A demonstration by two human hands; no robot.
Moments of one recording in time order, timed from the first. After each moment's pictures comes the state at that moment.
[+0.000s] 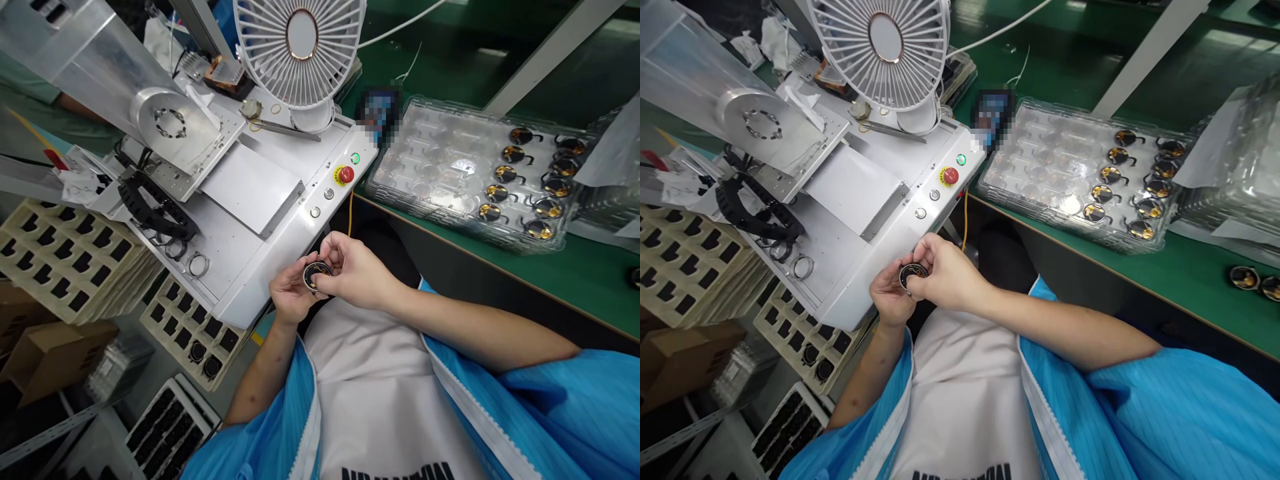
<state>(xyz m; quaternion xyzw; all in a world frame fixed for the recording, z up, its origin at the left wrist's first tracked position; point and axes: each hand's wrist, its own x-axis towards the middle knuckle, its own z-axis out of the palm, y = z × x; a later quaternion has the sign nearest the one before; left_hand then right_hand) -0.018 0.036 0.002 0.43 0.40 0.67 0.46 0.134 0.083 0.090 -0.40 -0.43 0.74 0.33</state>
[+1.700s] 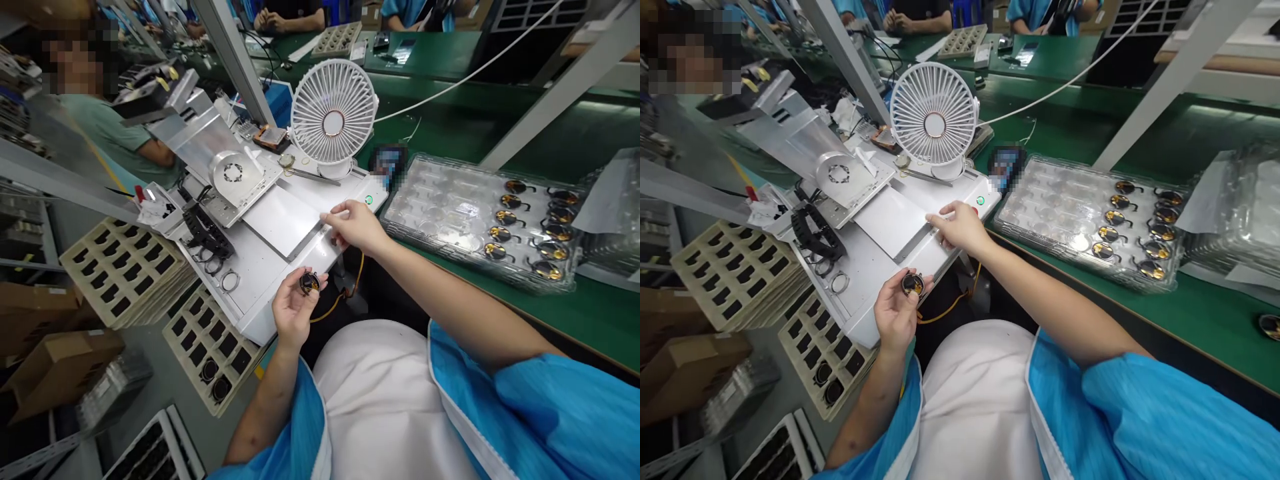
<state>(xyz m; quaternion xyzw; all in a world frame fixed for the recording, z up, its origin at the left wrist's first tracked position) -0.032 0.038 0.032 0.44 0.44 0.67 0.41 0.113 0.196 0.094 -0.53 -0.49 0.61 0.33</state>
